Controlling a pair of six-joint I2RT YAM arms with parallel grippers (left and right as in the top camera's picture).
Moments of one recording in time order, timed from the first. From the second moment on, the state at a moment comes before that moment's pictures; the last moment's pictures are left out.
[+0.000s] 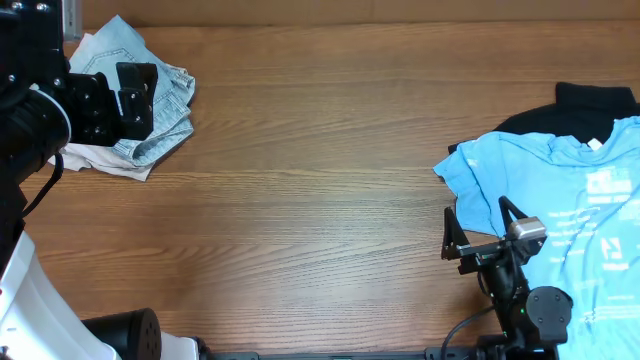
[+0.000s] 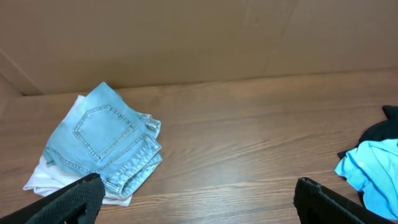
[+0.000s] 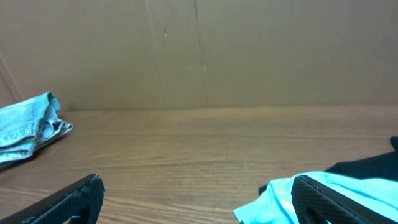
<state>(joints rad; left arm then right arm) 0.15 1.64 2.73 -1.69 0.28 0.09 0.03 0.02 0.09 -0.08 -0.20 0.13</state>
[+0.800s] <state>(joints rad) 0.15 1.64 2.73 -1.69 0.28 0.09 0.02 0.01 0.02 -0.02 -0.20 0.13</state>
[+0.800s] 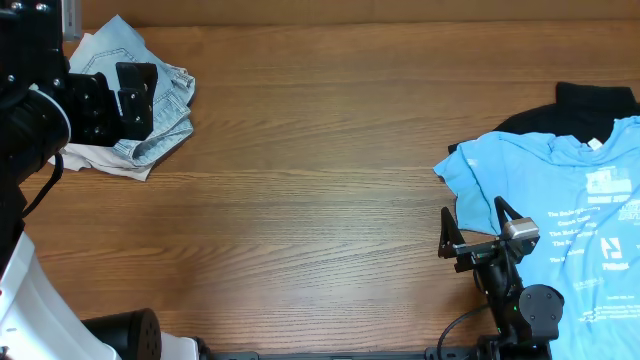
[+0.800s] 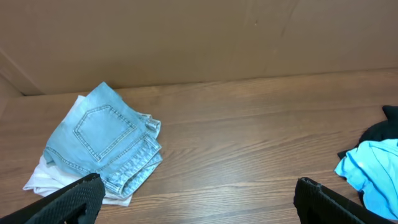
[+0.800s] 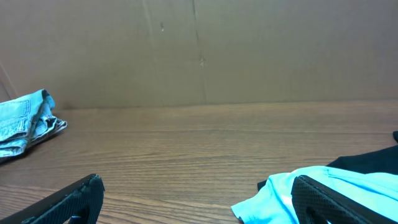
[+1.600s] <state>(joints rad) 0.15 1.41 2.37 -1.31 0.15 0.10 0.02 0.01 0.02 -0.02 -0.20 0.13</state>
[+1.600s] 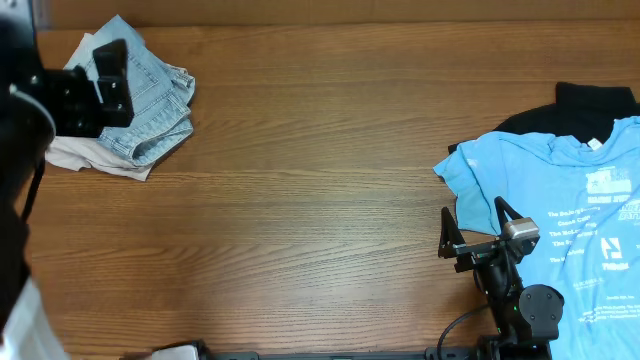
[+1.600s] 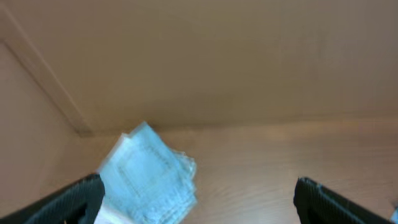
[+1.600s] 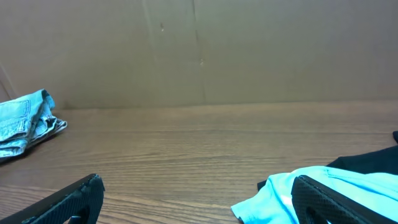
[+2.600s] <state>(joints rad) 0.02 0.04 0.31 -0.18 0.05 0.00 0.02 0.01 0.02 -0.02 -0.20 0.12</state>
